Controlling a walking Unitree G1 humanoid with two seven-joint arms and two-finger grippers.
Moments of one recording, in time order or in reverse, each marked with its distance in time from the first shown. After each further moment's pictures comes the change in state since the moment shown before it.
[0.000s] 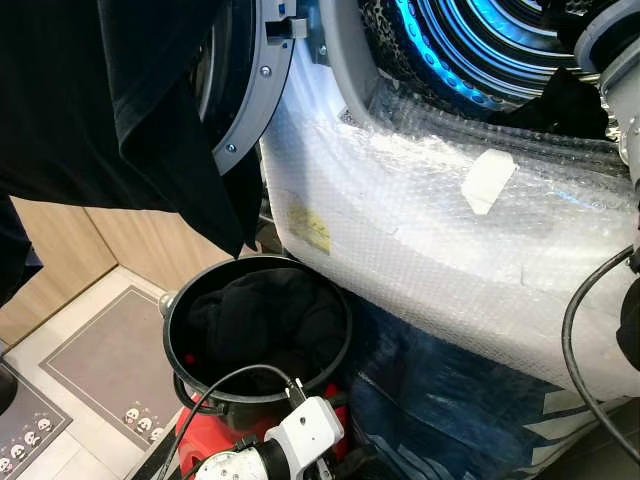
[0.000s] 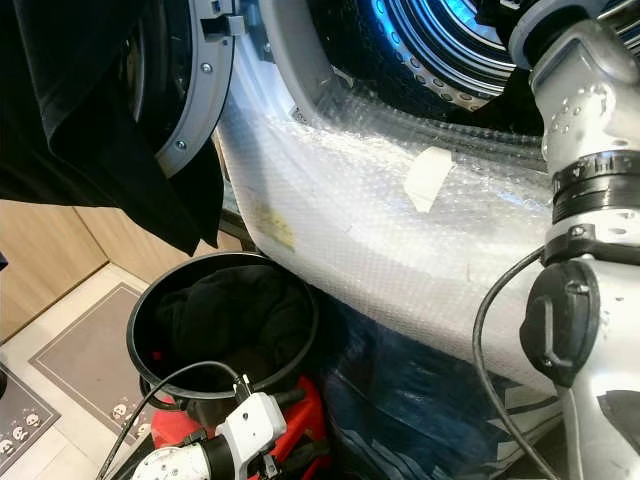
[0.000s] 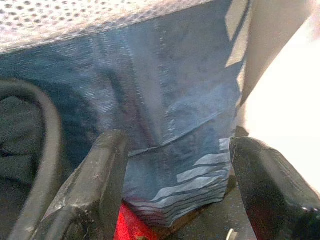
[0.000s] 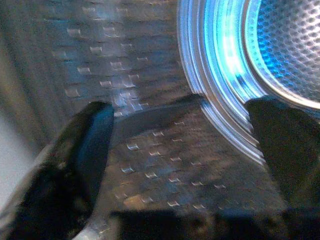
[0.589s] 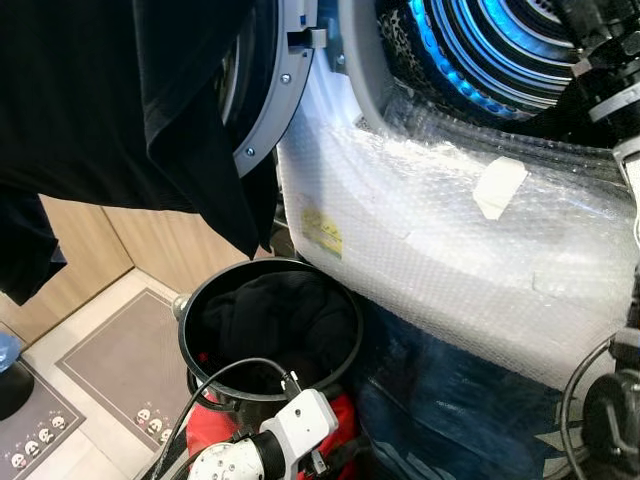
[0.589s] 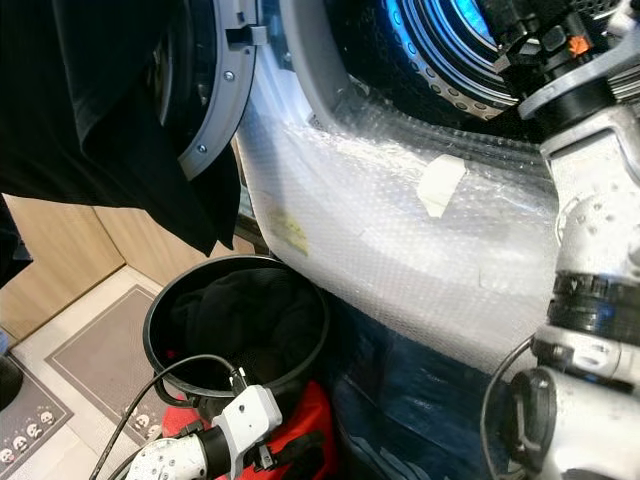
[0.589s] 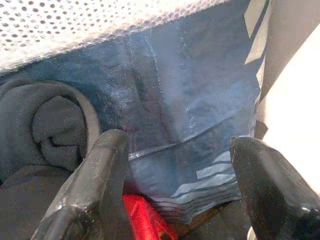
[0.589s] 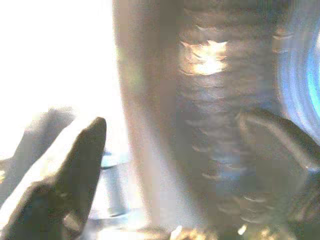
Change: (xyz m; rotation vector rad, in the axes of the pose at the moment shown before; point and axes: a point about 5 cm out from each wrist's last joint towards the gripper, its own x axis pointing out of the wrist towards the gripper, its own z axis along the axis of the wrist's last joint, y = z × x) left arm 0.002 0.012 -0.001 0.029 0.006 0.000; right arm -0.078 0.040 0.003 0.242 -0.287 0.422
